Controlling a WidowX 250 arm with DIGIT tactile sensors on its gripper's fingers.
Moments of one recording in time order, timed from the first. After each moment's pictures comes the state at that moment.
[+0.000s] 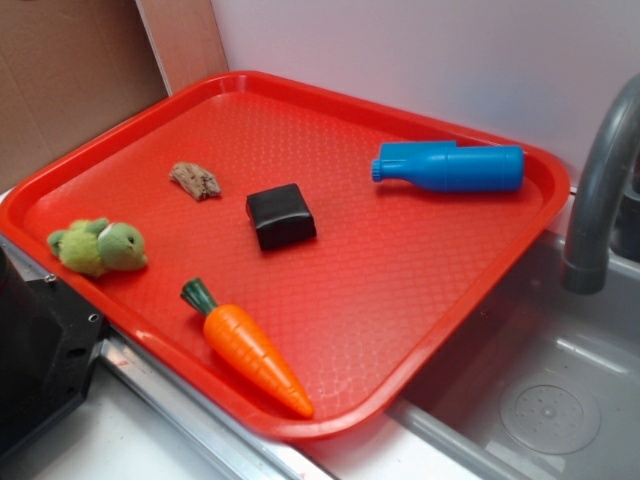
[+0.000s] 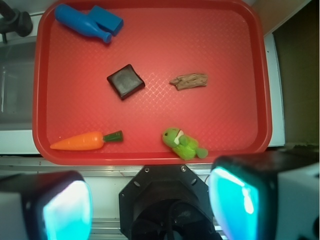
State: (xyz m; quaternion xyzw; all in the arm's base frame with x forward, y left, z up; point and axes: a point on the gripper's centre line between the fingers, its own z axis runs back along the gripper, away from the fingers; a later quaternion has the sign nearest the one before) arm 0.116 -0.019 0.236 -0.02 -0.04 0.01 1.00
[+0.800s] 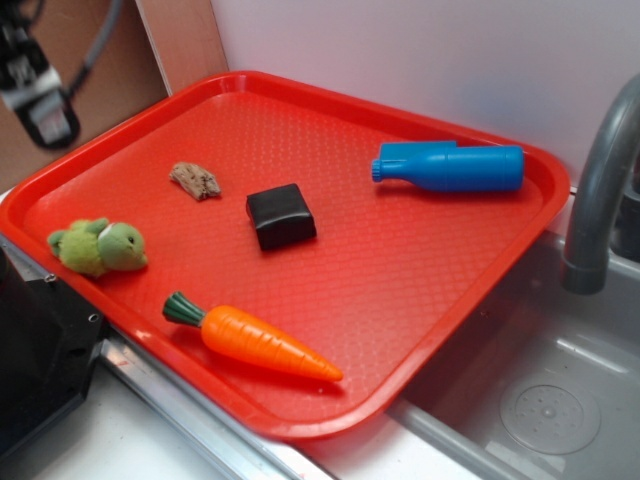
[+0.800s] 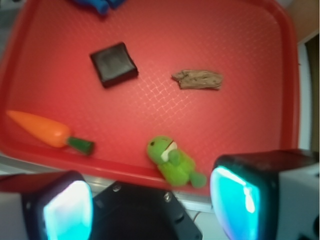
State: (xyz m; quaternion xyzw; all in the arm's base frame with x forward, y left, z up) arm 0.119 0.008 0.139 -0.01 -0.07 -0.10 0.99
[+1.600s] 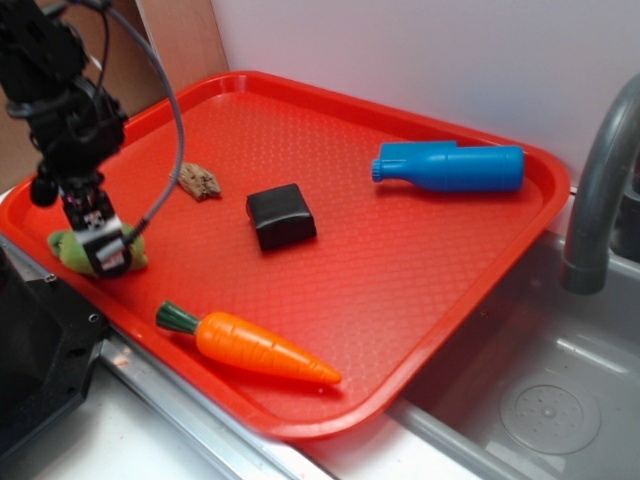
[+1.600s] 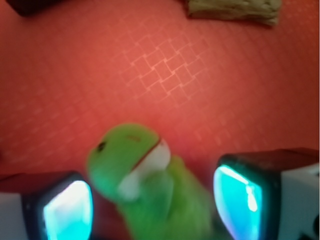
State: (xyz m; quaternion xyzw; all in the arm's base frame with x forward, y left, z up) arm 0.123 0.033 0.028 -0.03 0.00 -0.11 0.99
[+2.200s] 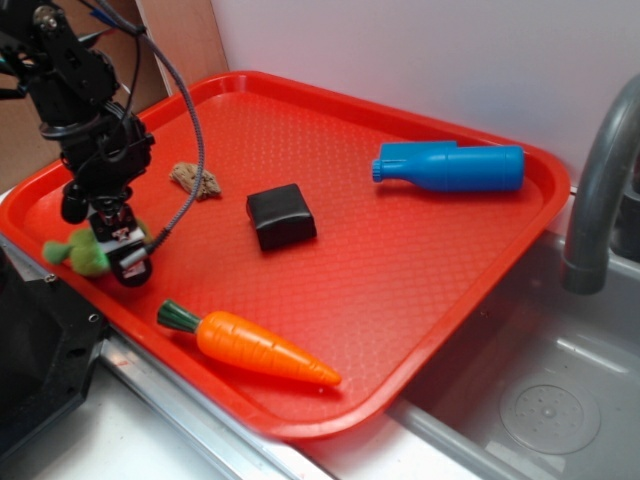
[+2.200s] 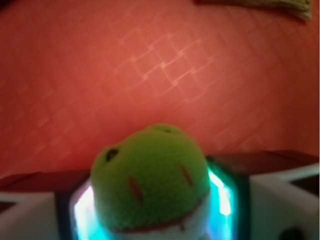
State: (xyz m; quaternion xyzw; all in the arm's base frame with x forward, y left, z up) arm 0.130 0.025 0.027 -0.03 0.02 -0.10 0.99
